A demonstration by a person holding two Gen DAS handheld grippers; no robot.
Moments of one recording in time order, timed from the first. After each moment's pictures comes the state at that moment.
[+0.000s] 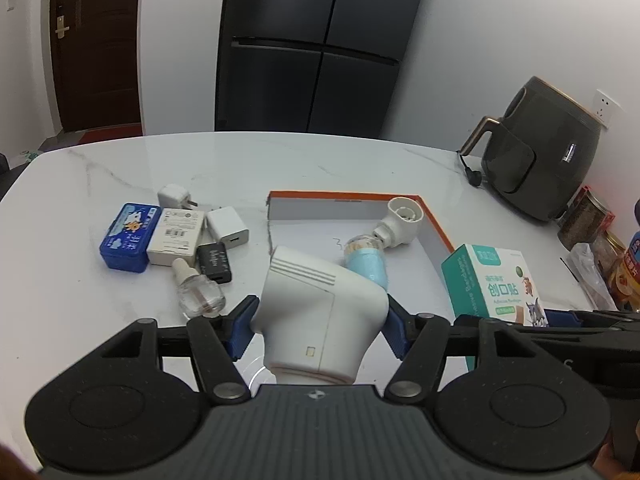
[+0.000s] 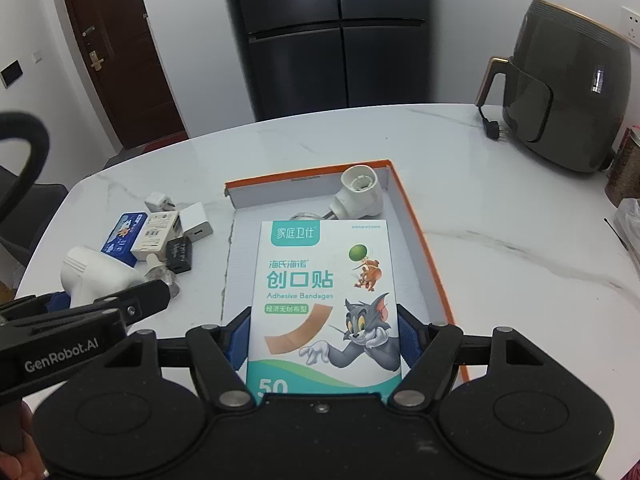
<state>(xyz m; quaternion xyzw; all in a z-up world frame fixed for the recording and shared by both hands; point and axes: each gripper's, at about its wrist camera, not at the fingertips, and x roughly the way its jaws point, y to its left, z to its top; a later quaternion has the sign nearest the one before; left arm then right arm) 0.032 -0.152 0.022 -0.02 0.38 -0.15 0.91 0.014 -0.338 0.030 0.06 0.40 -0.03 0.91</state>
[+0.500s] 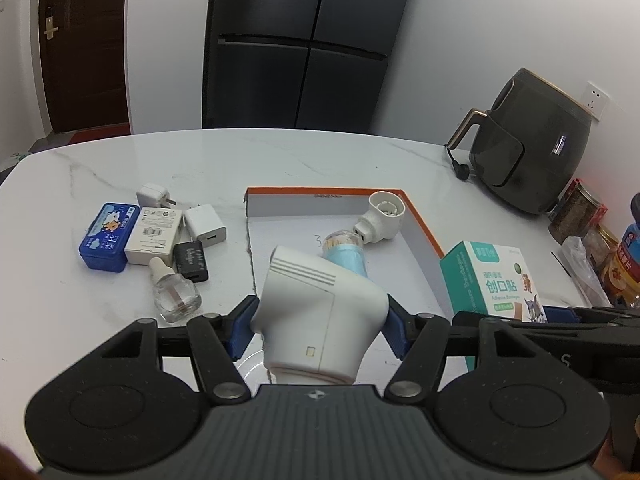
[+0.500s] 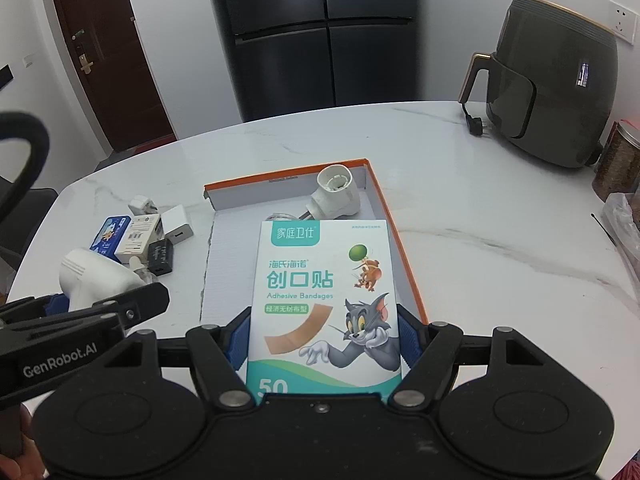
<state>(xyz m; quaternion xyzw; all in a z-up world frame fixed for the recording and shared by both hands) 0.031 -0.170 0.017 -0.02 0.38 -0.16 0.91 0.012 -0.358 0.028 0.06 0.40 -0.04 0.91</state>
